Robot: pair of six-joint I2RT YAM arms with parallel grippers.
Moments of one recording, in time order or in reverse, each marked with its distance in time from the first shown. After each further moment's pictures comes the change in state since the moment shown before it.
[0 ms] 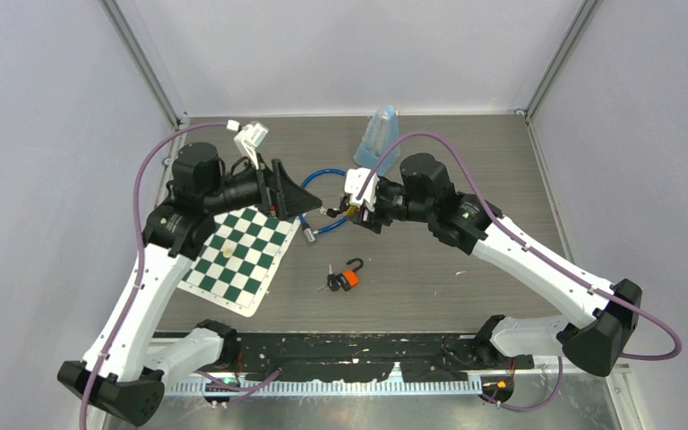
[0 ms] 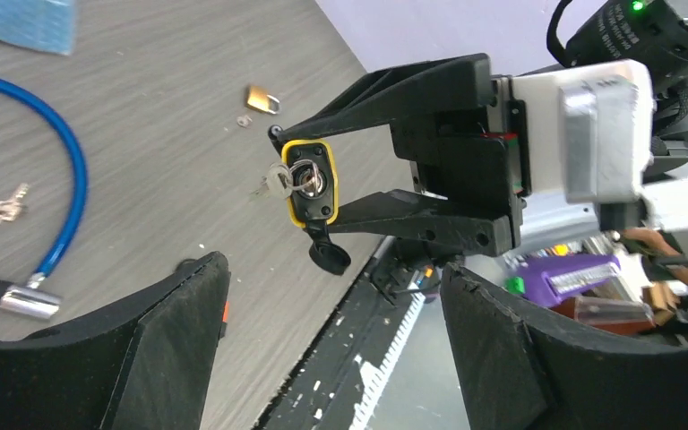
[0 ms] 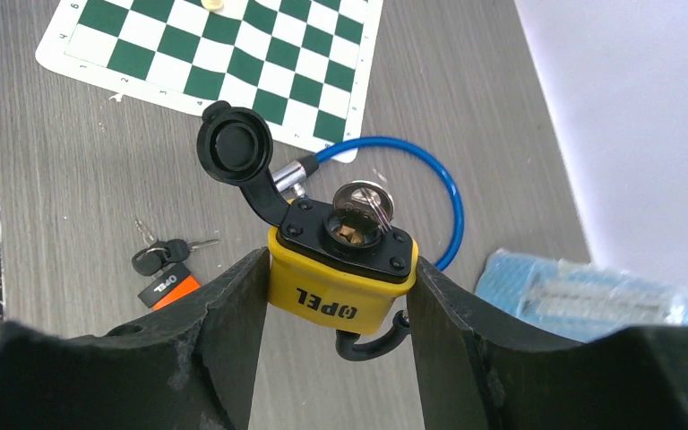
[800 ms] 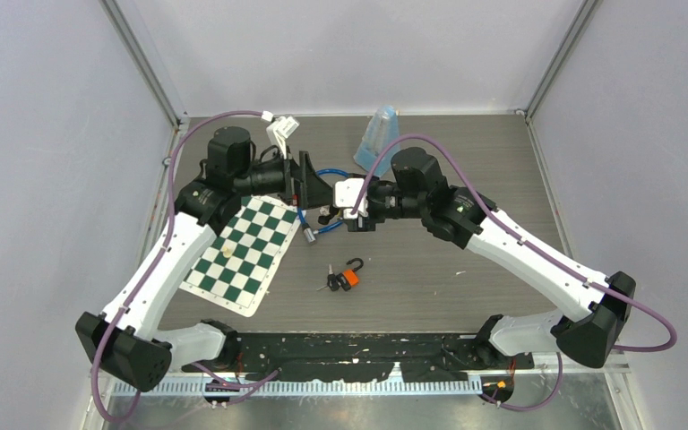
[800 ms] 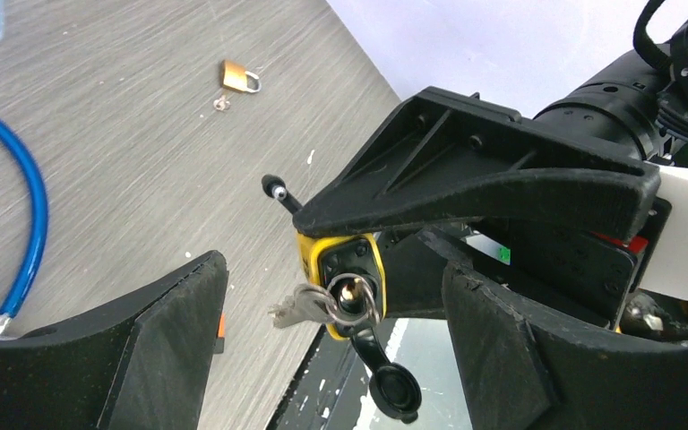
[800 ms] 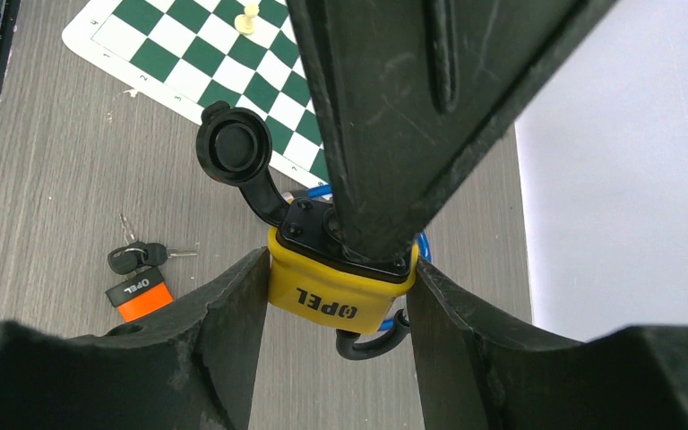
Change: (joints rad) left arm -0.072 0.222 0.031 0.114 0.087 0.016; right arm 0.036 0.053 0.100 -0.064 -0.101 -0.211
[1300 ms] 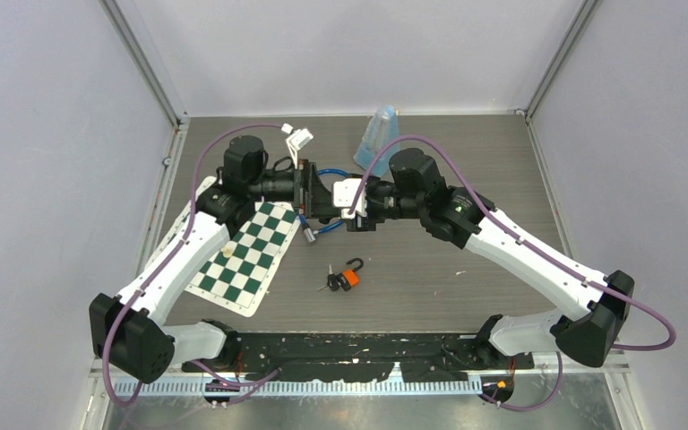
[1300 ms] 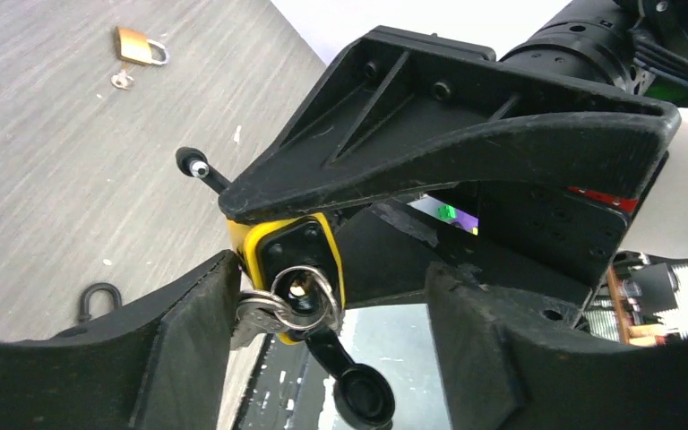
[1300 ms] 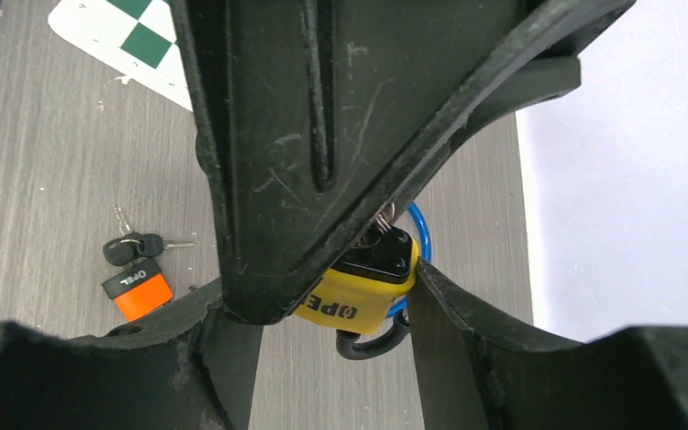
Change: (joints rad) left arm -0.019 0.026 -0.142 0.223 0.190 -0.109; right arm 0.003 0.005 0.000 -0.004 0.037 -0.002
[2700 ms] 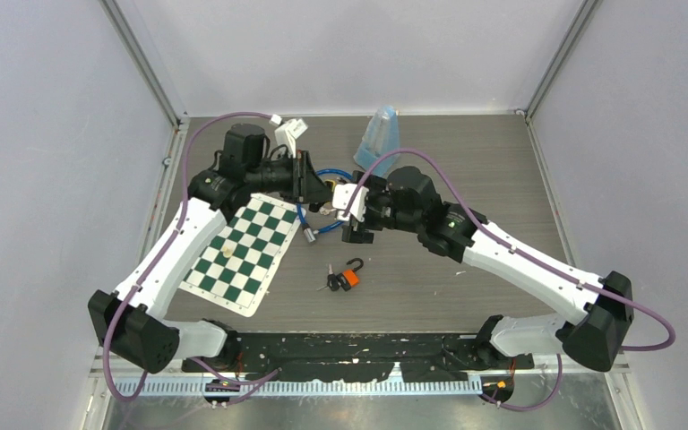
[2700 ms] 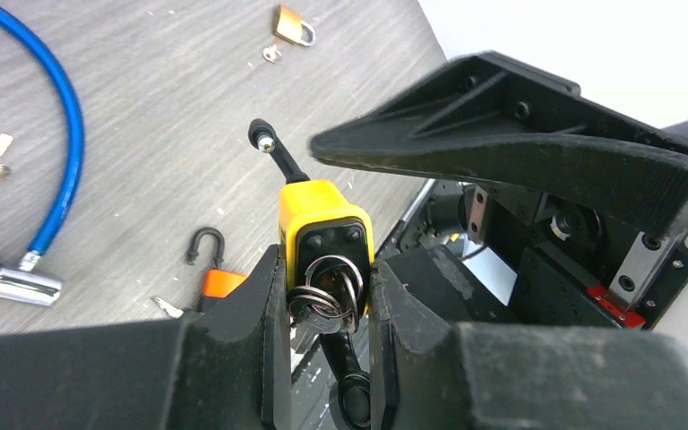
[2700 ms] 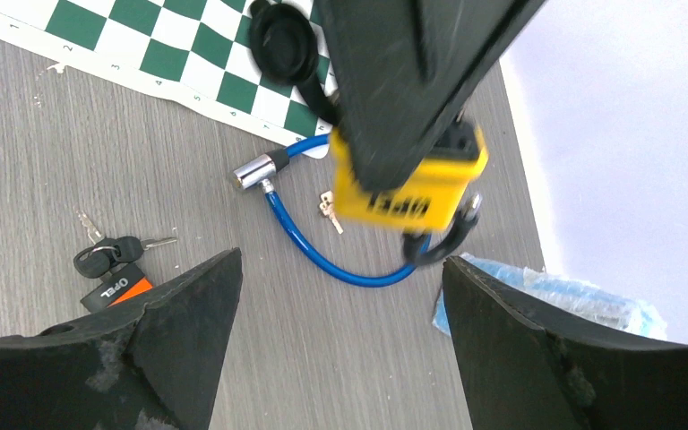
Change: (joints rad) left arm 0.006 0.054 0.189 -0.370 -0.296 0.148; right arm 0.032 -0.016 -0.150 0.165 0.184 0.101
